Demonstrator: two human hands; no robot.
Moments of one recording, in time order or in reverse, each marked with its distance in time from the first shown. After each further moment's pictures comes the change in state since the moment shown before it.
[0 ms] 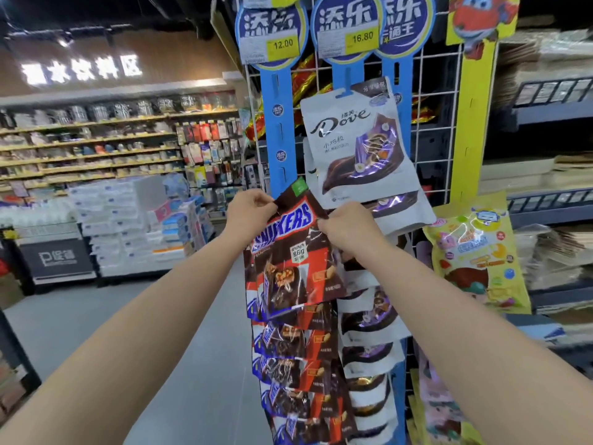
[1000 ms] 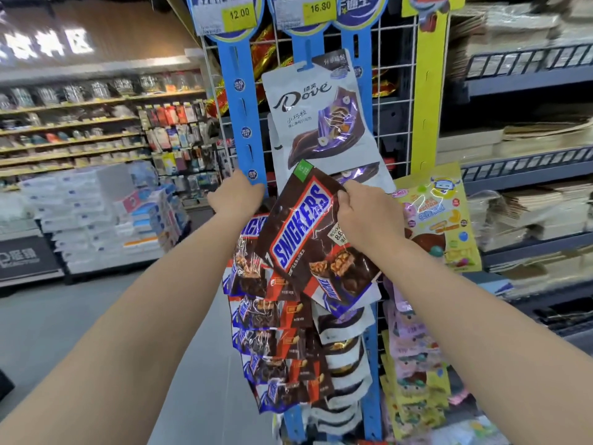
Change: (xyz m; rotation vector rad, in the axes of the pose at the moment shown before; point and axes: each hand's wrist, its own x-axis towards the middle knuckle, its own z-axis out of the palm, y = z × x) left_hand 0.010 0.006 0.040 0.430 -0.012 -0.103; right_hand -0.037 0.051 -0.040 -0.481 0.382 -0.296
